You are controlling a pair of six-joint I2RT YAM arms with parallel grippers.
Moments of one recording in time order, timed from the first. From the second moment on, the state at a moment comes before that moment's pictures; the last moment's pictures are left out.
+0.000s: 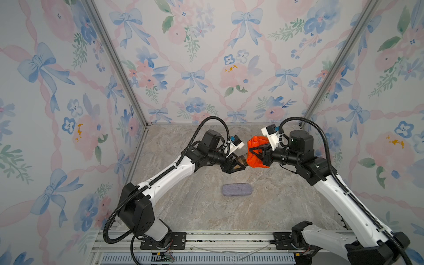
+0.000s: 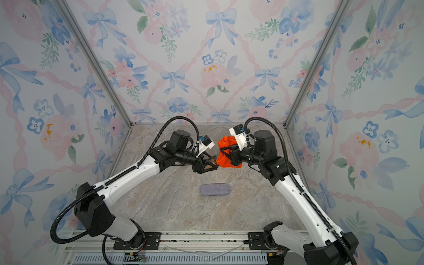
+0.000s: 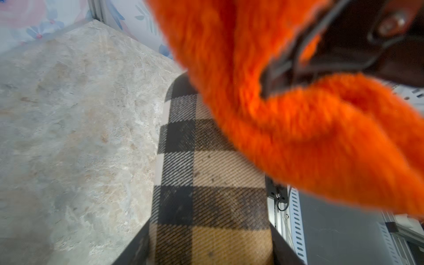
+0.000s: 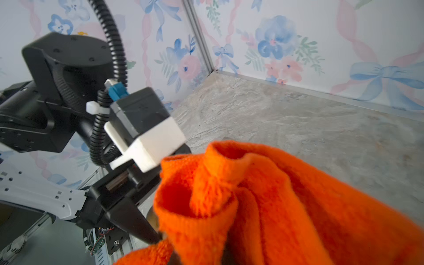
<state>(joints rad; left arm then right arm) -0.68 1.52 1.32 -0.45 0.73 0.09 0.51 1.14 1.18 -0.45 -0.54 0.16</state>
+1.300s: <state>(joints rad) -0.68 1.39 1.24 -0.48 0.53 0.24 0.26 1.14 1.00 -0.11 -0.87 0.60</state>
